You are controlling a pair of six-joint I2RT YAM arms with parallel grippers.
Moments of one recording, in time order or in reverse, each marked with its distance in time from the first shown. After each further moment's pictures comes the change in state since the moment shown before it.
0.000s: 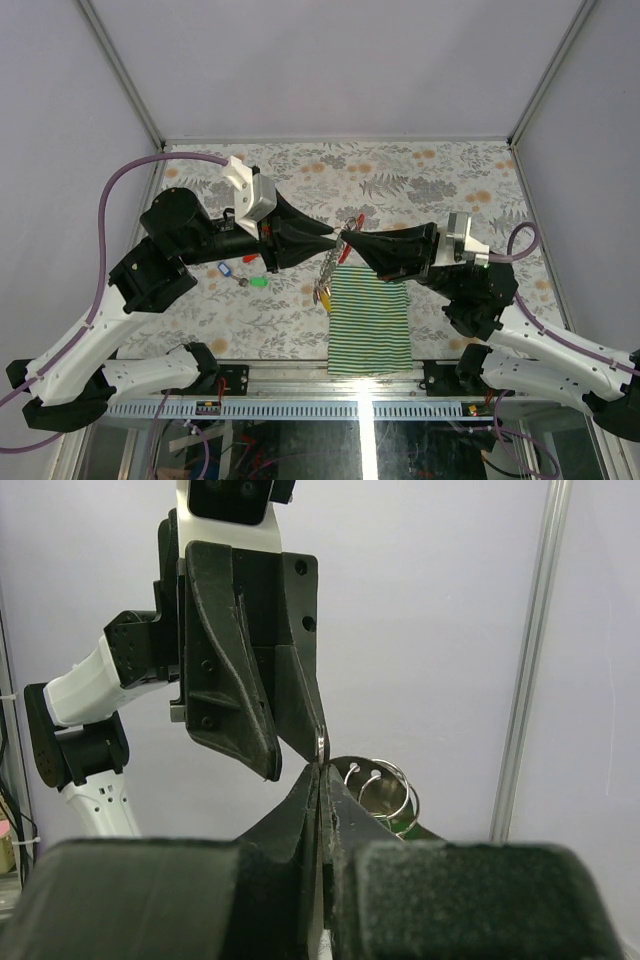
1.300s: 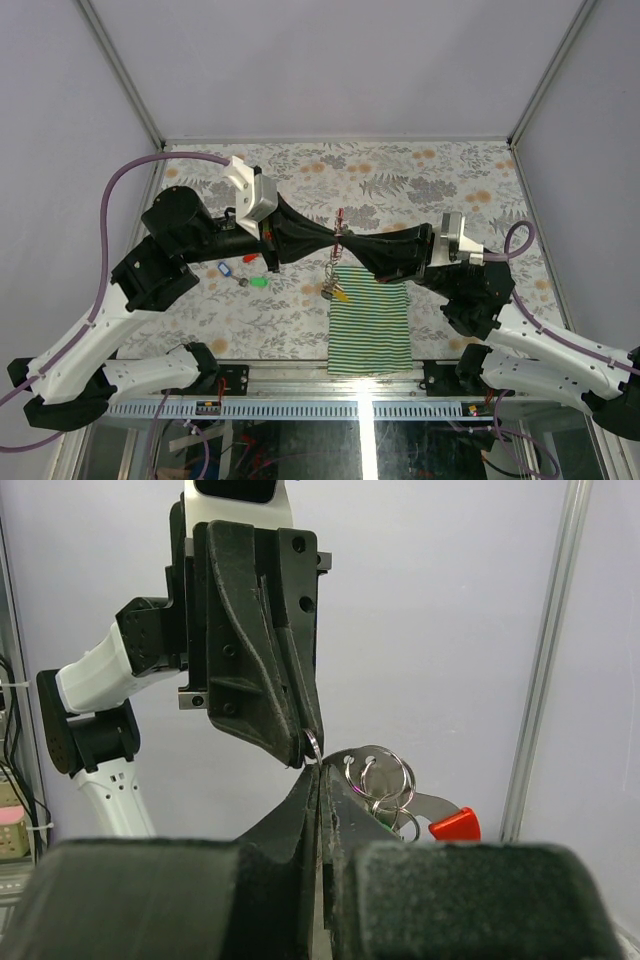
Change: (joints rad) left arm 0.000 0.008 0.000 0.018 0.035 -0.001; right arm 0.000 0.010 0.000 -0.007 -0.029 0.004
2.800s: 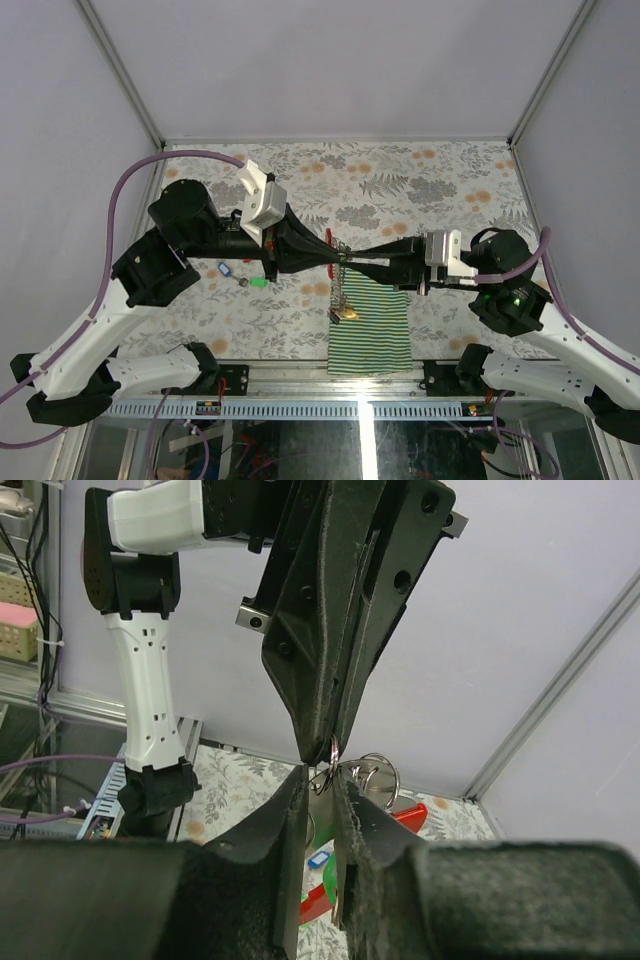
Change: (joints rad) left arm 0.000 0.042 0.066 -0.094 0.146 0.016; right arm 0.000 -0.040 0.286 -0.652 -0.245 -0.376
